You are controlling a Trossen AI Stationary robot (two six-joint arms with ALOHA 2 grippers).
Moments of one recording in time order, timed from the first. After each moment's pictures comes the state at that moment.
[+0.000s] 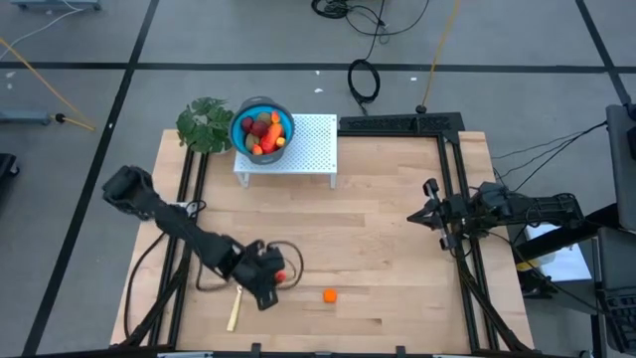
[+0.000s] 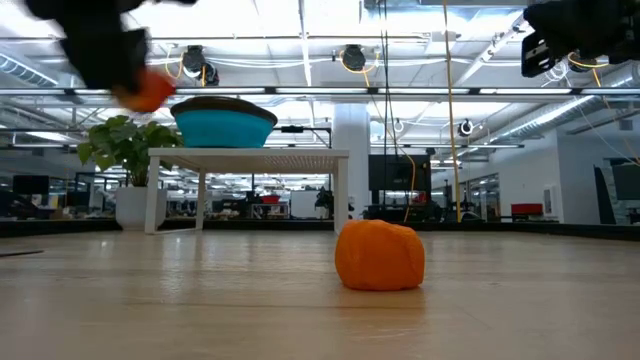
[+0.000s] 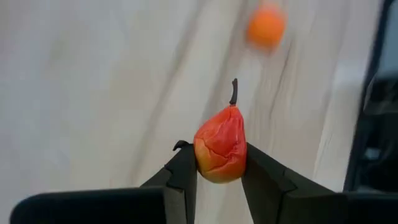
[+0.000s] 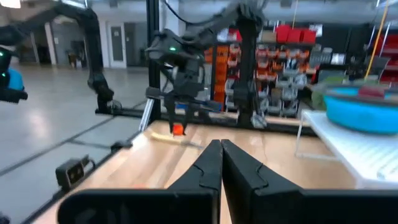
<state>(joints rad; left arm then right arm) -0.57 1.57 1.07 -0.57 -0.19 -0.89 0.07 0.15 0.22 0.02 -0.15 -0.01</state>
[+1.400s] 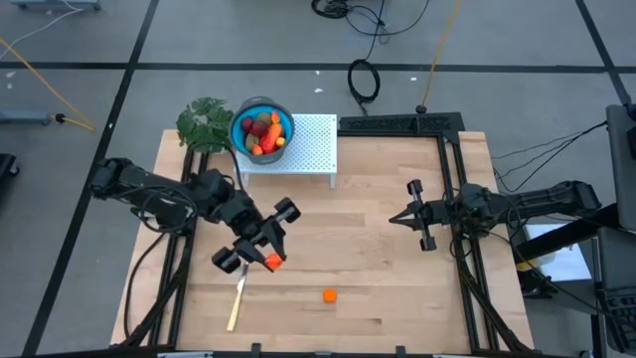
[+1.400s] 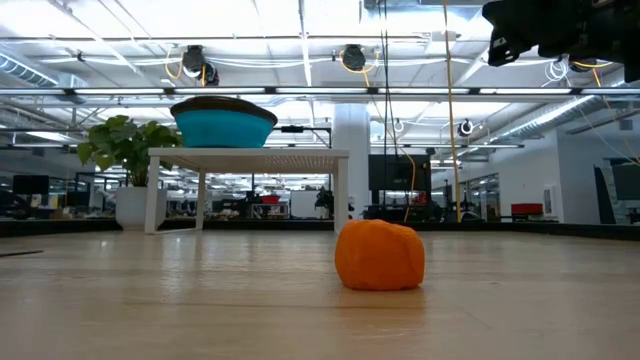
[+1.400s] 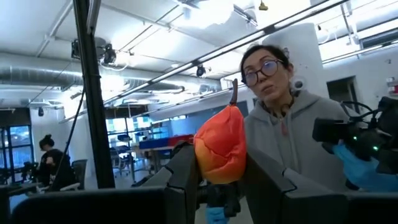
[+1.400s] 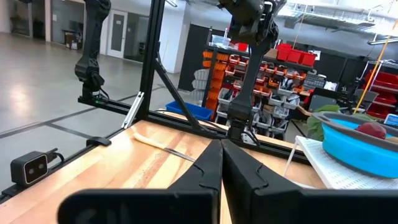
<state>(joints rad) -0.20 1.39 1.07 0.89 0.71 -0.16 0.07 0.55 0.22 0.45 -0.16 -0.18</state>
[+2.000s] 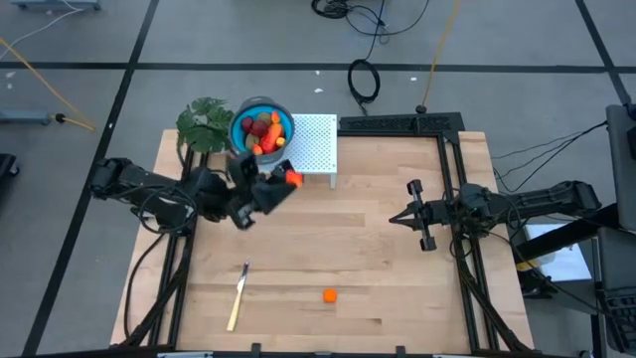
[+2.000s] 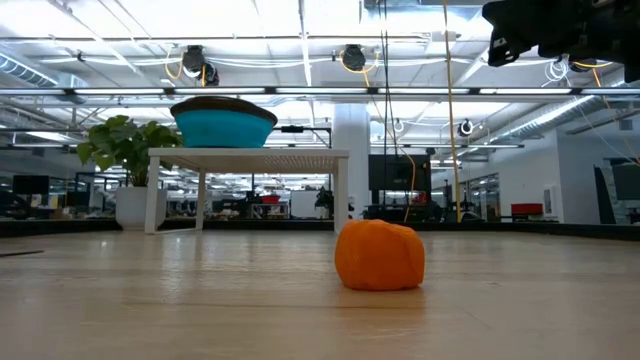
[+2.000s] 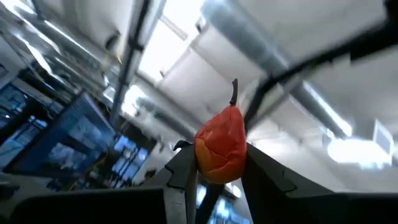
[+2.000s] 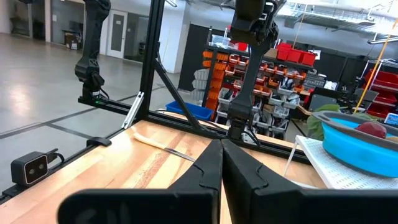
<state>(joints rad) -0.19 1.39 1.07 1.07 -0.05 -0.57 0.07 0.55 0.22 0.45 -0.16 -0.18</state>
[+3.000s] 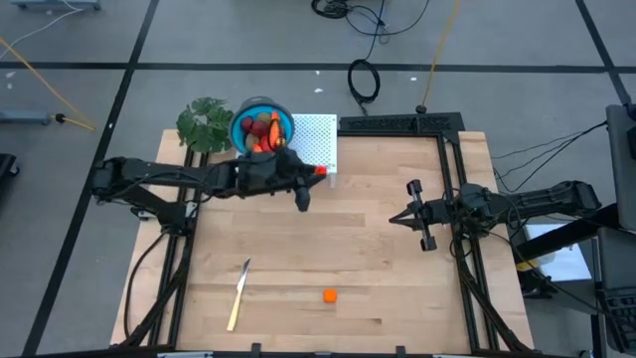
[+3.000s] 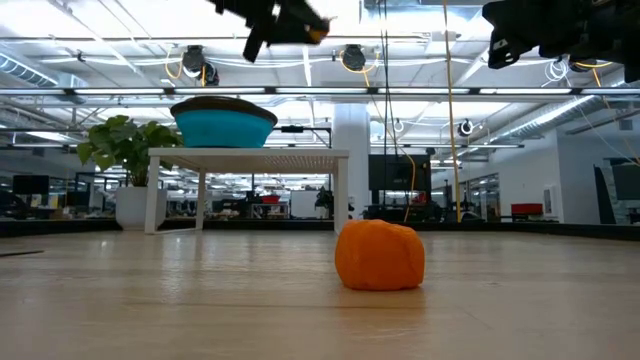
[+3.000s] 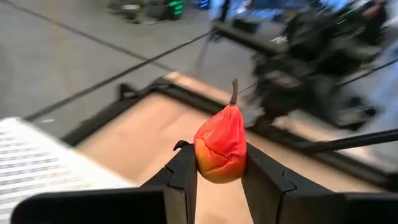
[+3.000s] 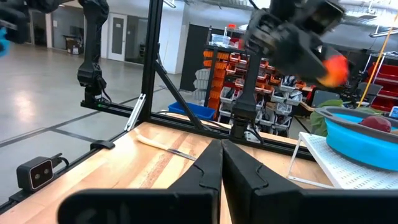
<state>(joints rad) 0.05 1.39 1.08 0.08 -0.23 -0.30 0.07 0.55 0.22 0.45 -0.16 -0.14</state>
